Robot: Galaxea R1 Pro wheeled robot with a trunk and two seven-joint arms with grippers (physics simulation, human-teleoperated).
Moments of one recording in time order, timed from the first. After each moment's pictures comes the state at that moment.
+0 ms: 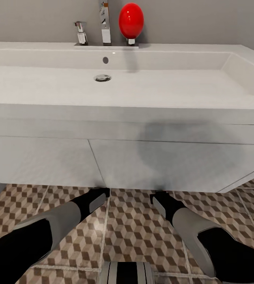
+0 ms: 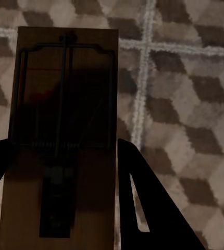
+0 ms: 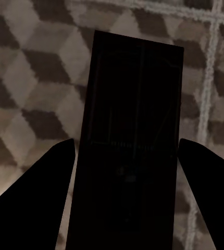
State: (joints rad) left arm -1.07 -0.09 -1.27 -0.25 1.35 0.15 0.42; right arm -0.99 0.14 0.21 -0.19 -0.16 0.36 -0.32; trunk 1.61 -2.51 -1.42
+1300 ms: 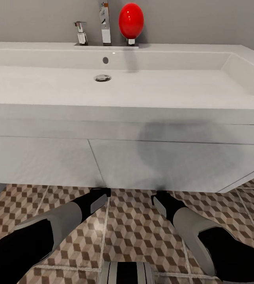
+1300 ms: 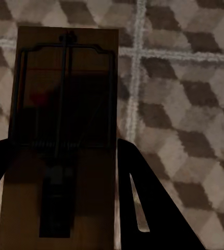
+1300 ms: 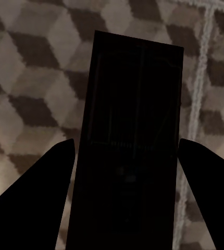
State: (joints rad) left arm -1.07 -0.10 -1.27 -0.24 1.32 0.13 0.41; right arm -1.00 0.14 0.21 -0.19 -0.15 0.40 -0.33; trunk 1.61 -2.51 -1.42
